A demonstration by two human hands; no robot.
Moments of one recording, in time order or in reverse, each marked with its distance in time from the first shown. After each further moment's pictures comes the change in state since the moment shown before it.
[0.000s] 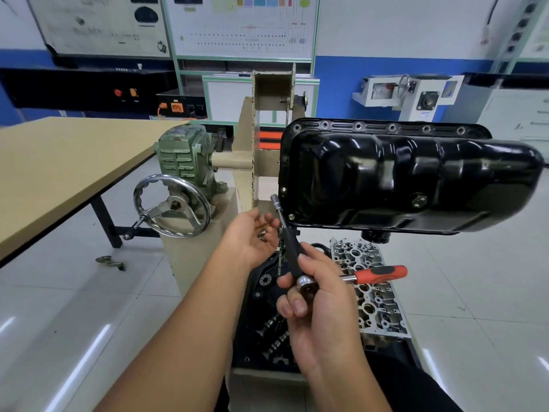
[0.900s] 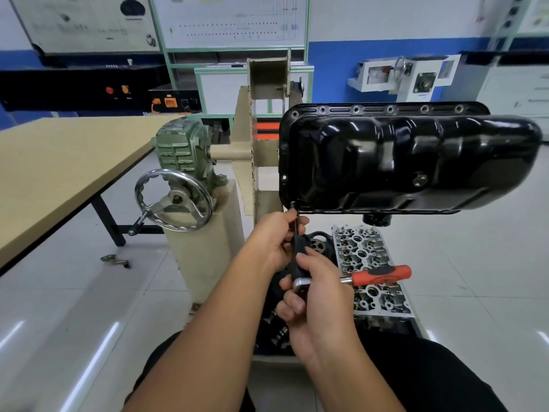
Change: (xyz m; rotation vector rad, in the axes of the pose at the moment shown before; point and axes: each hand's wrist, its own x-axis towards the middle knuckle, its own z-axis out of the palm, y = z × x) left_hand -0.017 -0.033 0.018 0.412 -0.055 0.024; right_hand -0.008 0.015 0.000 -0.039 0.115 0.113
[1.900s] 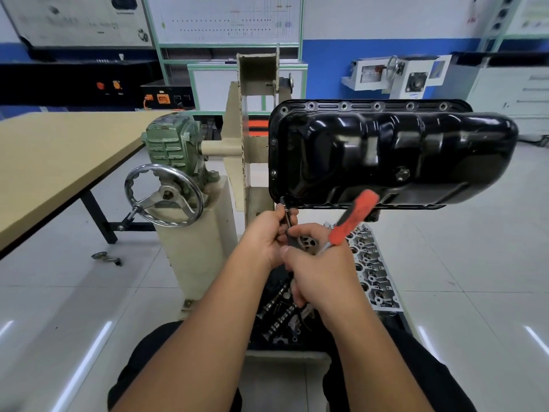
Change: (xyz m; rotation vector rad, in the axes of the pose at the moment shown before) left_hand 0.011 -0.011 0.006 -0.302 0.005 -0.059; right_hand 0.012 -0.037 -0.012 -0.801 -0.079 -0.338
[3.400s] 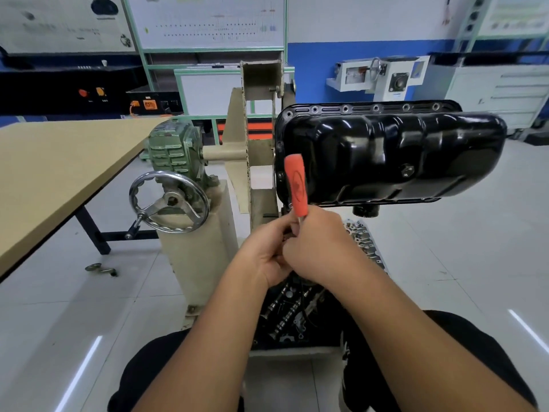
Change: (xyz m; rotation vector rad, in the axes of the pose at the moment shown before) left_hand -0.053 0.006 -0.024 0.225 -0.178 -0.026; right_hand -0.002 -0.050 0.030 -0.778 0.075 -0.158
